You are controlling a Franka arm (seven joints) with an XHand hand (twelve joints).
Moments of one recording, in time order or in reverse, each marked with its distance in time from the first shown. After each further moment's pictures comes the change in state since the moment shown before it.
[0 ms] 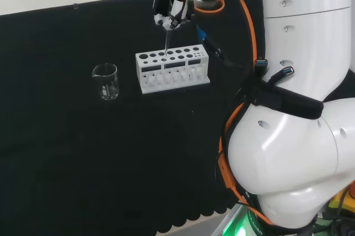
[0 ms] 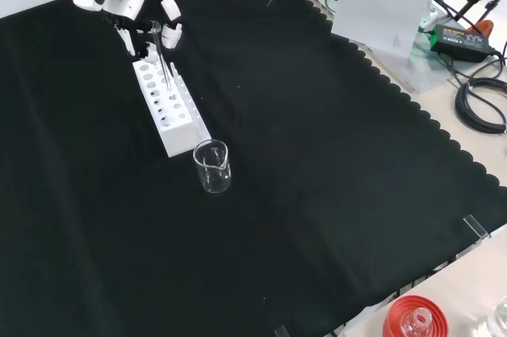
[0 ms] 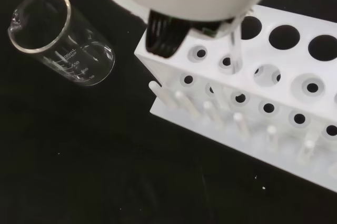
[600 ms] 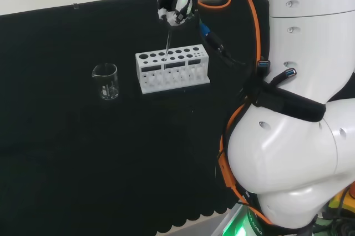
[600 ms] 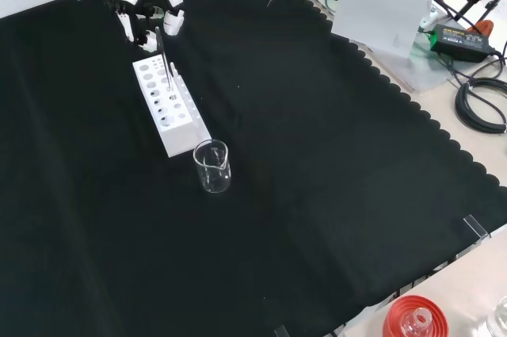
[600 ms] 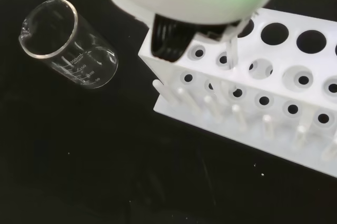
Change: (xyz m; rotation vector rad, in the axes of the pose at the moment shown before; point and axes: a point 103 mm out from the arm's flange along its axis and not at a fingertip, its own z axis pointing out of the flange) arm 0.002 -0.023 -0.010 -0.013 0.026 0.036
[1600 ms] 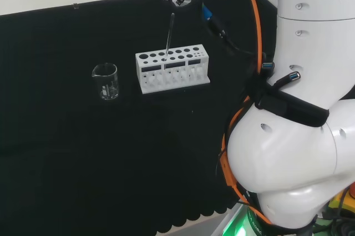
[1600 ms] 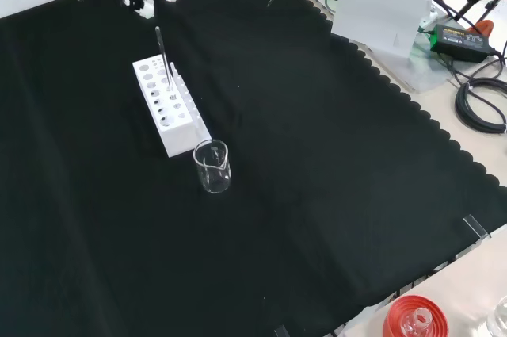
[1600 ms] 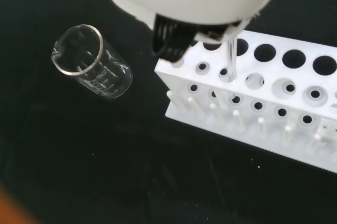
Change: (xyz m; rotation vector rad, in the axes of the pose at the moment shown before) arm 0.014 -0.048 -0.047 -0.014 0.007 0.023
